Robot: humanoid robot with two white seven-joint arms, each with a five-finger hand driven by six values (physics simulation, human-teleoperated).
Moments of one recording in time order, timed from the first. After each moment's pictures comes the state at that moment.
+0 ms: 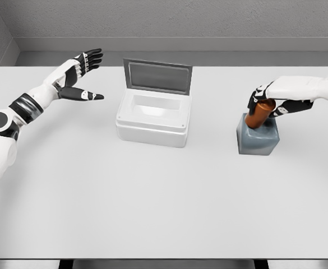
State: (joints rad) left arm -0.74 0.40 -0.48 -0.70 0.48 -0.45 -0.61; right arm -1.01 -0.97 1.04 -1.31 -0.01 -0.61 0.61
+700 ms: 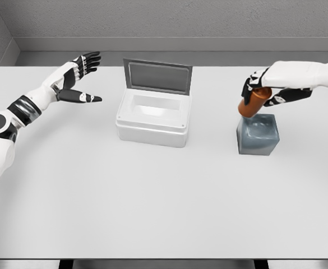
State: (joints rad) left arm -0.73 0.41 -0.48 -0.70 0.48 -0.44 -0.61; right arm -1.07 -0.99 1.04 -1.39 -0.05 -0.61 0.61
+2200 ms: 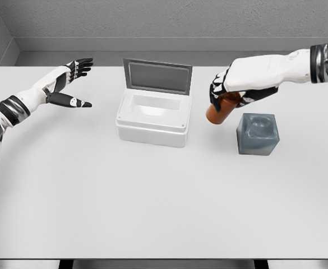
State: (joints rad) left arm -0.73 0.46 -0.49 -0.70 0.38 -0.44 -0.61; right arm -1.28 -0.90 1.22 -1.51 -0.01 -0.61 0.61
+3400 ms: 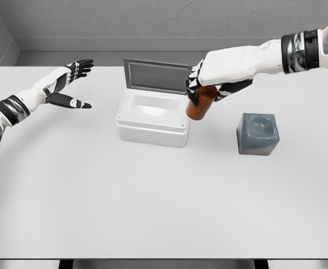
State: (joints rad) left arm -0.73 0.46 -0.48 -0.70 0.34 -0.44 -0.61; right arm -1.32 -0.77 1.23 -1.46 0.00 -0.61 0.61
